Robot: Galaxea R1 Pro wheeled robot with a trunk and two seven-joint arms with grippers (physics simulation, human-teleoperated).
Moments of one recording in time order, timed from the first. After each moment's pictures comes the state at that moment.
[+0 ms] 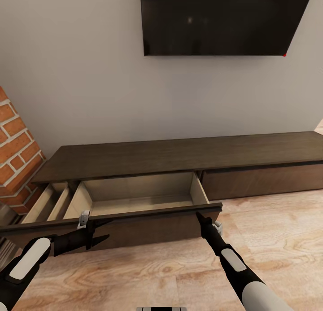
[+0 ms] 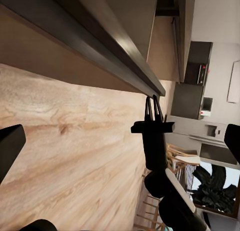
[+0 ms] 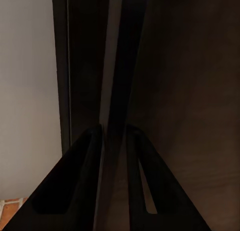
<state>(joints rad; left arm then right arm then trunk) -0.45 0.40 -0.13 -0.96 1.30 1.00 -0.46 -0.60 0.02 -0.09 -0.43 -1.19 0.18 0.60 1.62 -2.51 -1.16</state>
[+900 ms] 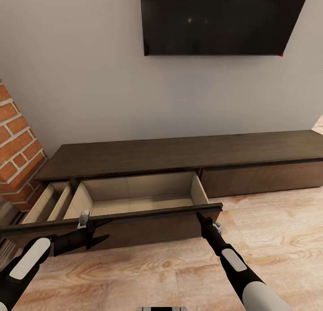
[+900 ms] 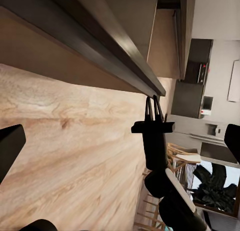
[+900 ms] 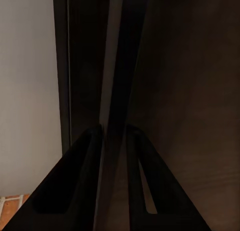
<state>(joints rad) -0.45 0.40 -0.13 -0.96 1.30 1.00 -0.46 -0.60 0.02 -0.09 -0.43 -1.19 0.18 0.61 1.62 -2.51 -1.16</state>
